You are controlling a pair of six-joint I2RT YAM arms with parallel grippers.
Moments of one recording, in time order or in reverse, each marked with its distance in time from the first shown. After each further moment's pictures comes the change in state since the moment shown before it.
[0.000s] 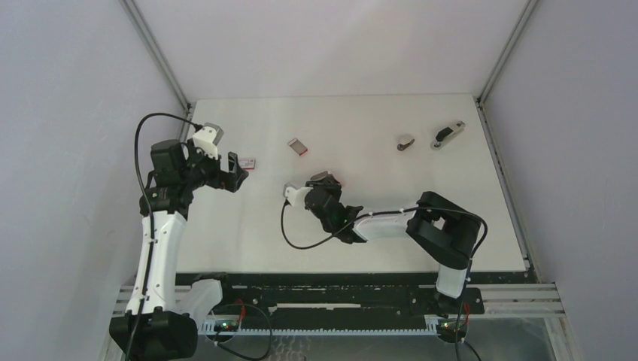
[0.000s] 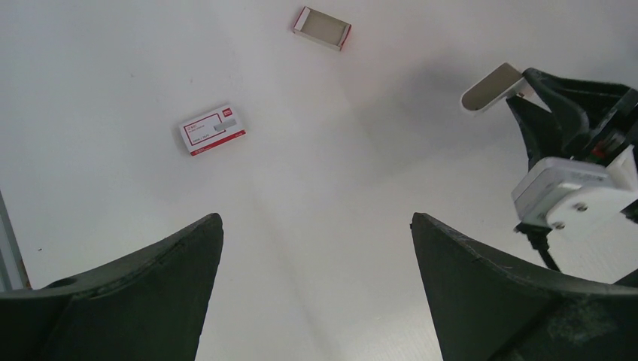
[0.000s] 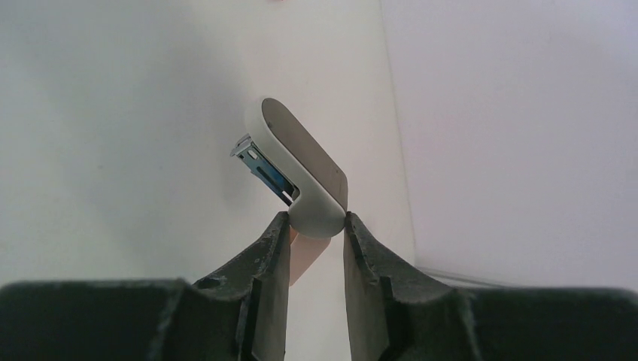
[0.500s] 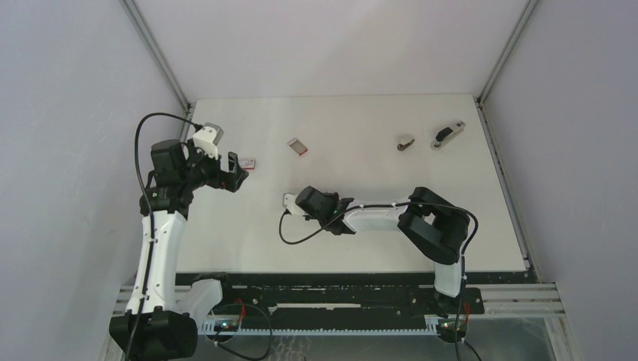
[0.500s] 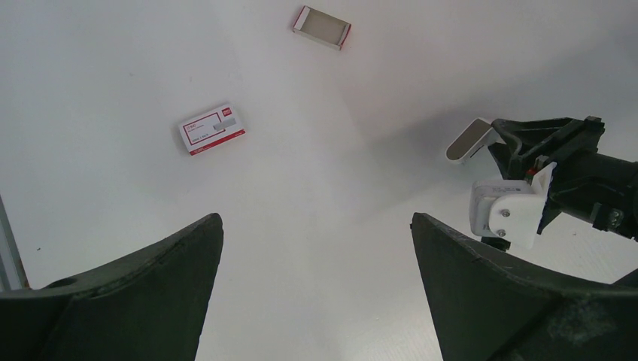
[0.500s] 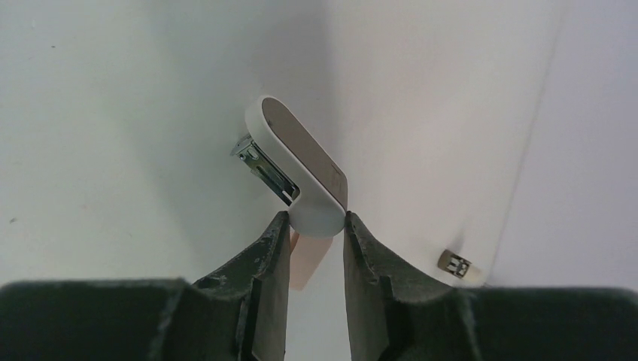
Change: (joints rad) left arm 0.000 0.003 0.000 0.000 0.000 -0.002; right arm -0.027 0.060 0.151 -0.473 -0.196 0.203
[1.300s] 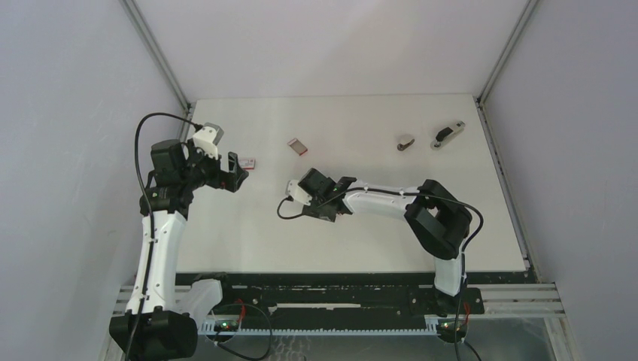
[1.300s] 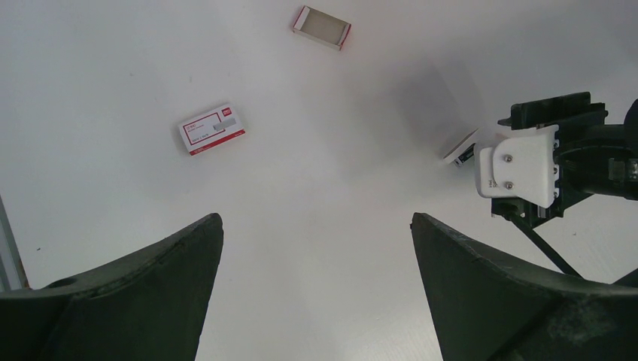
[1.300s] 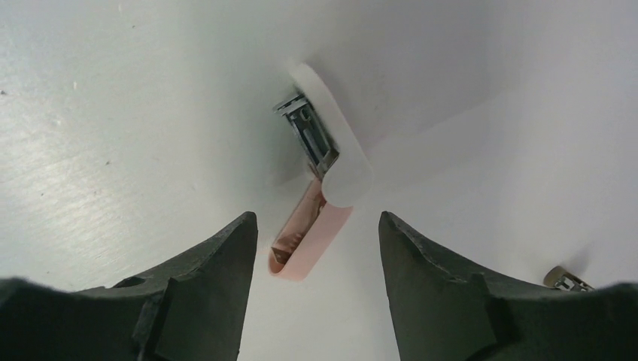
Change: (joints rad) left arm 0.000 0.000 0.000 0.000 0.000 0.000; right arm -0.088 0.006 0.202 -0.392 -0.308 0.209
